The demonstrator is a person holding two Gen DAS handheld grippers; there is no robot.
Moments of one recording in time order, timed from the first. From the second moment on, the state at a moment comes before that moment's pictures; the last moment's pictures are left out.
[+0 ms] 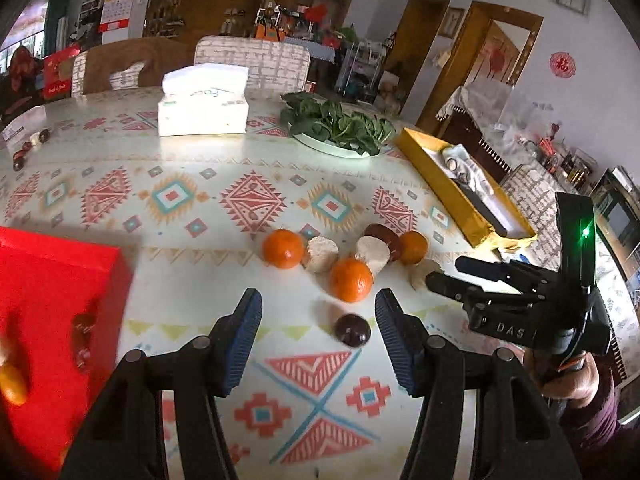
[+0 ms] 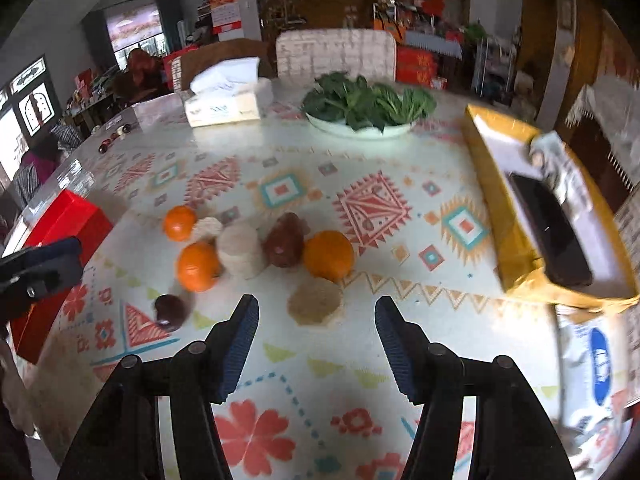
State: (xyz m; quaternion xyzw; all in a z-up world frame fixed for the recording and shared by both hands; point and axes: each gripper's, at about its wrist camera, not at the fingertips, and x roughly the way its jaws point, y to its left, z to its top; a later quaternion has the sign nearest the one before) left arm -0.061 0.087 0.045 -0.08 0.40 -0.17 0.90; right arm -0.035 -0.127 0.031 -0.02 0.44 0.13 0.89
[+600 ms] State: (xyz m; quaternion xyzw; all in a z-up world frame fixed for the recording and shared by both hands) left arm -0.009 0.017 0.013 0.01 0.44 -0.17 0.88; right arm -0.021 -0.129 0.005 0.01 0.45 0.16 0.88
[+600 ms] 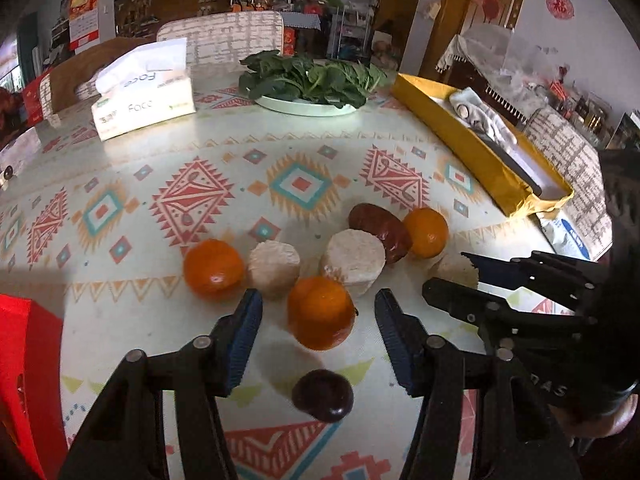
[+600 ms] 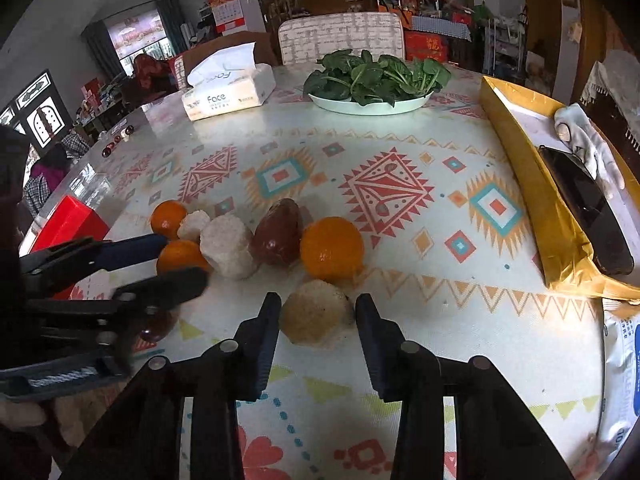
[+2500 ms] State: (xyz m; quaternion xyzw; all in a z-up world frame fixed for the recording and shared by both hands) left arm -0.104 0.384 0.027 -0.19 0.39 0.09 0.90; right arm -0.075 0.214 0.022 -0.11 0.45 0.37 0.81
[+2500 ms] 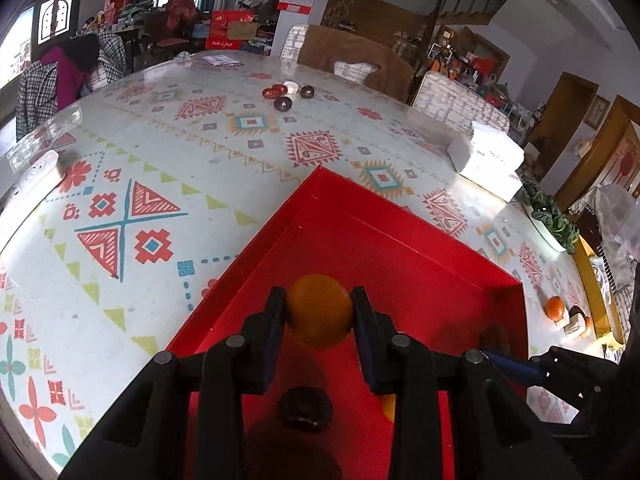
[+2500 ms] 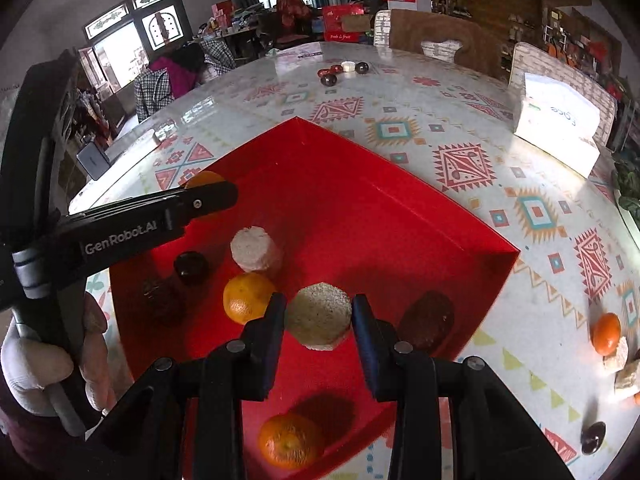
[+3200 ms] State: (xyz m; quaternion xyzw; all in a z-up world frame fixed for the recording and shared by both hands) left arm -0.176 0.336 0.106 -0.19 0.30 0.08 0.93; right arm -0.101 0.144 0.071 -0.05 0.38 0.34 0.86
